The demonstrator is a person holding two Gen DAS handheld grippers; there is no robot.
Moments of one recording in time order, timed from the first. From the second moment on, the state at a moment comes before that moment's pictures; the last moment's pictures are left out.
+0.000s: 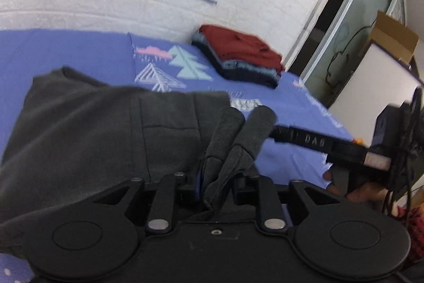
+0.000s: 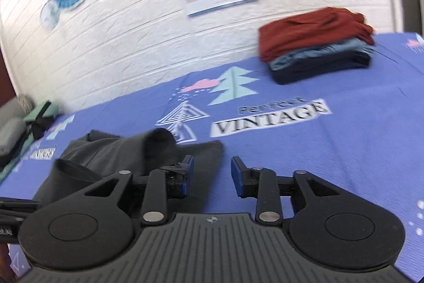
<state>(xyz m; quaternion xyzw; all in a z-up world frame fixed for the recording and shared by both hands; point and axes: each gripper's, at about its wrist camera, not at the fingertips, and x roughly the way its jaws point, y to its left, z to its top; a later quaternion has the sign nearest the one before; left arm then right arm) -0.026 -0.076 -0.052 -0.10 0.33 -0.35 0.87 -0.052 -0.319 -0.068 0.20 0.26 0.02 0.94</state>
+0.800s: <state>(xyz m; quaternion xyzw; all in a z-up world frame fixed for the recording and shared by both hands) 0.008 0.008 -0.053 -0.22 0.29 -0.21 0.91 -0.036 -0.309 -0.054 0.36 0.20 0.14 0.90</state>
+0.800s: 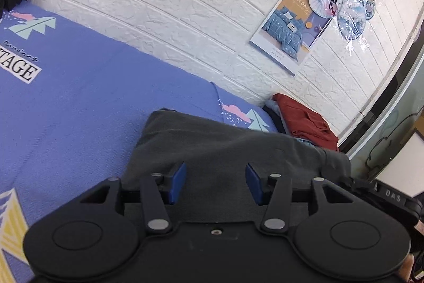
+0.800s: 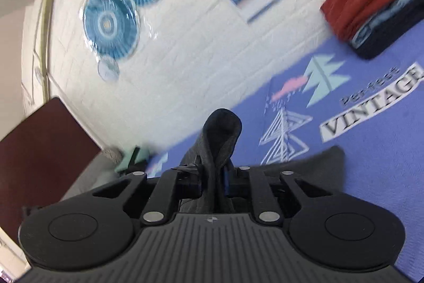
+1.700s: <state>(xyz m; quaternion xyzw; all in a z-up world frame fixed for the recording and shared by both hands) 0.109 0.006 -0.063 -0.25 0.33 -0.22 0.88 -0.070 -0.314 -0.100 0.37 0.29 0.08 0.88</state>
